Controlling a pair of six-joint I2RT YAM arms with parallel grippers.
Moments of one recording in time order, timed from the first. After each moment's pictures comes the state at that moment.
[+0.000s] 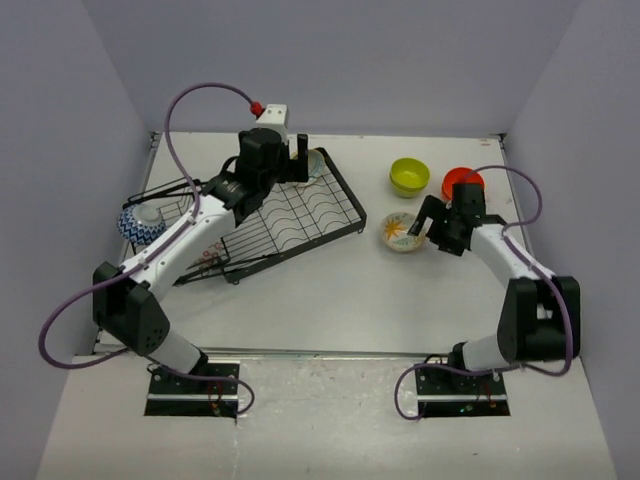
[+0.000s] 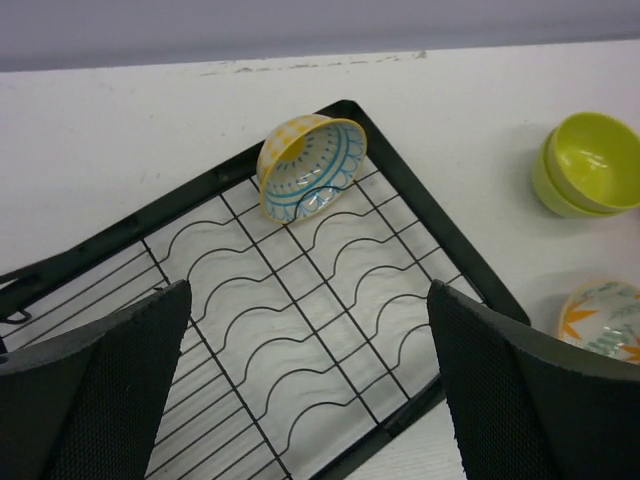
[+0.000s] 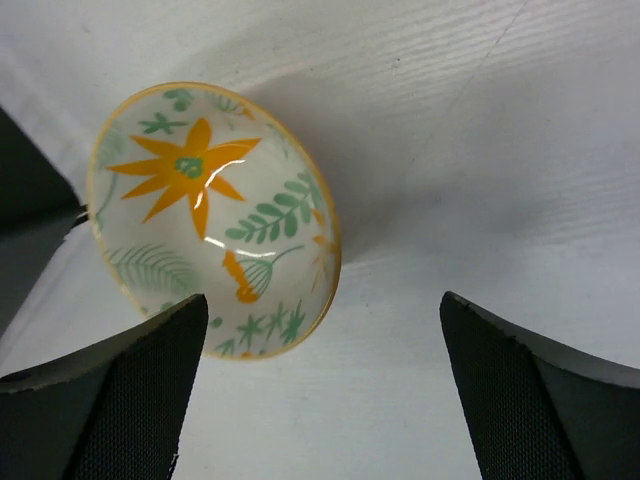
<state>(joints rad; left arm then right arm) -0.55 1.50 1.39 -0.28 -0.32 -0.28 0.03 1.51 0.92 -0.41 -0.12 0.49</state>
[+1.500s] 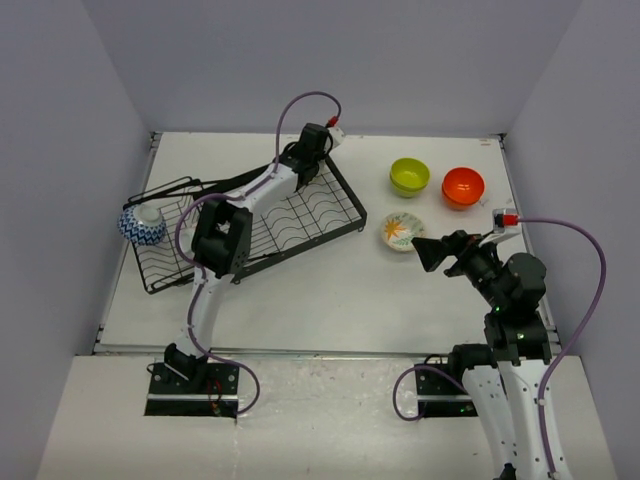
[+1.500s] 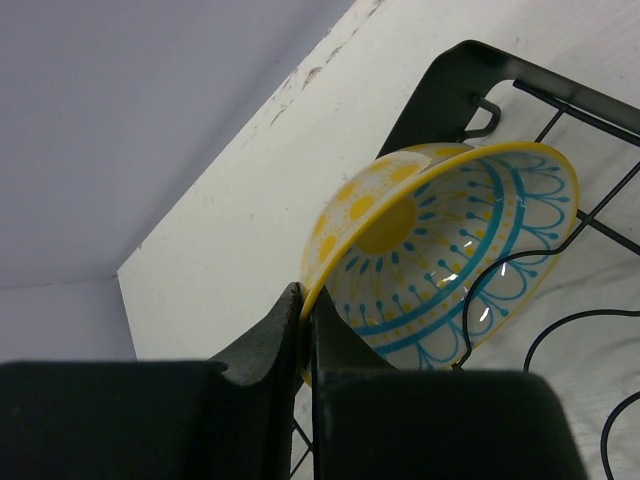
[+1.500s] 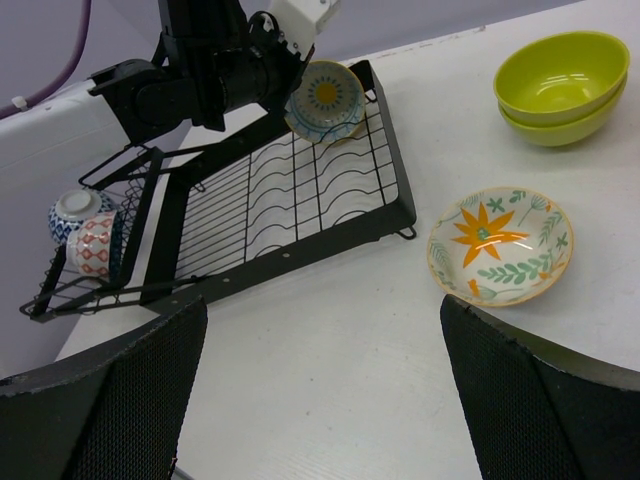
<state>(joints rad) -0.51 2.36 2.02 -0.25 -0.50 0.56 0.03 0.43 0.63 -0.32 -0.42 0.49</state>
